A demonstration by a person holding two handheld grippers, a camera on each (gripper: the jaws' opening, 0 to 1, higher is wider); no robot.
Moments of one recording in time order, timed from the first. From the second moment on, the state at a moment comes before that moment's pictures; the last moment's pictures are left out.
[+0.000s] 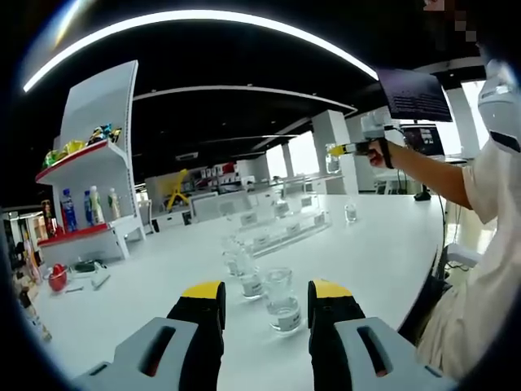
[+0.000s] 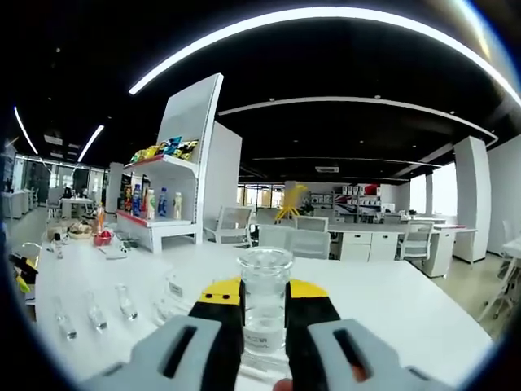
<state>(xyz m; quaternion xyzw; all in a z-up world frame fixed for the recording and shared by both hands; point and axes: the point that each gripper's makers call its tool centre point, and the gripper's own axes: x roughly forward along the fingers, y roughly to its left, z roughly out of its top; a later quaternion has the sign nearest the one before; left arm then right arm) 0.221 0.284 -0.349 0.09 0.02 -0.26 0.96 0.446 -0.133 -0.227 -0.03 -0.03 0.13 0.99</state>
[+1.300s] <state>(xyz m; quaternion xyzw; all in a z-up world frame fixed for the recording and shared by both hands) 0.217 0.271 -0.332 0.09 0.00 -0.28 0.96 0.518 -0.107 -0.224 -0.05 -0.02 0.14 0.99</state>
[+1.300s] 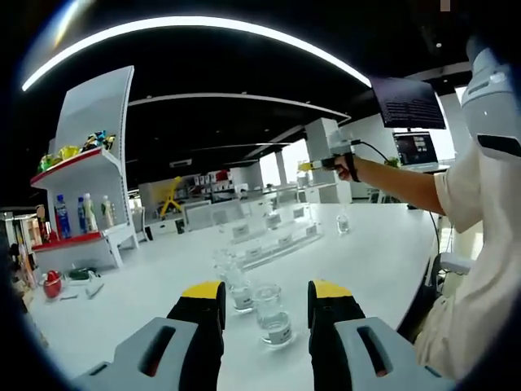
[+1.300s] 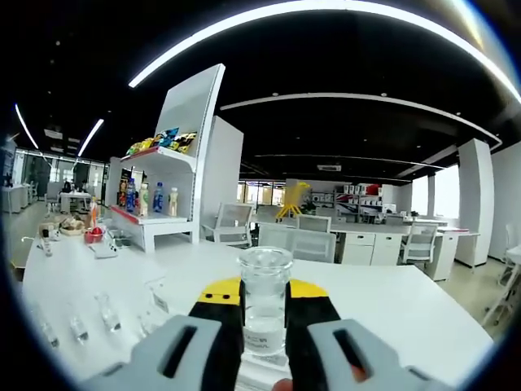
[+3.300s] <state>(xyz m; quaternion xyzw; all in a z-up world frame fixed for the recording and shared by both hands) 0.230 0.272 -0.342 0.08 0.03 -0.28 0.96 0.595 -0.108 -0.253 -0.03 0.00 0.12 0.99</state>
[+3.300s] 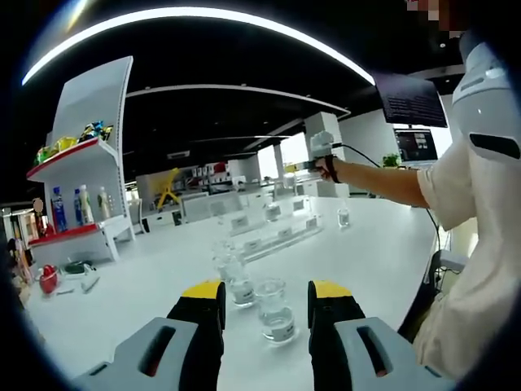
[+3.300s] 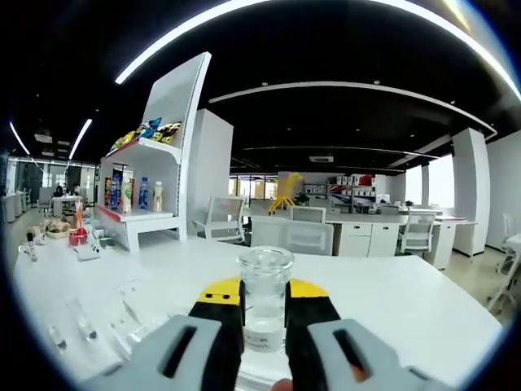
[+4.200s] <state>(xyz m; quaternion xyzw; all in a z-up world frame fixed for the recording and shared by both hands) 0.237 0.273 -0.353 0.08 0.04 -0.28 0.96 0.602 -0.112 -0.289 -0.04 0.02 0.11 0.99</state>
